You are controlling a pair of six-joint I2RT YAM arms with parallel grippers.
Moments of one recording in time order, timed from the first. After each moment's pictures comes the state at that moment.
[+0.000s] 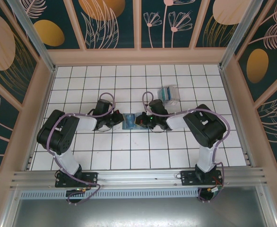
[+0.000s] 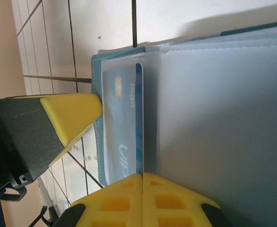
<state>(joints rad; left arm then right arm) -0.41 1.76 0.69 0.23 0.41 -0.80 0.66 1.88 0.82 0.31 -0.53 0.95</state>
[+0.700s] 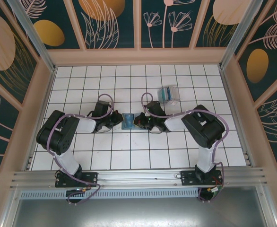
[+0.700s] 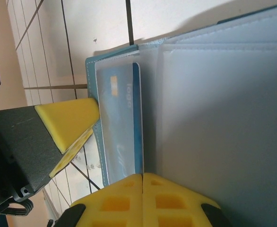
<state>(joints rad) -0.40 1.75 0.65 0.31 0.41 -0.85 0.71 1.88 0.82 0.36 -0.46 1.05</state>
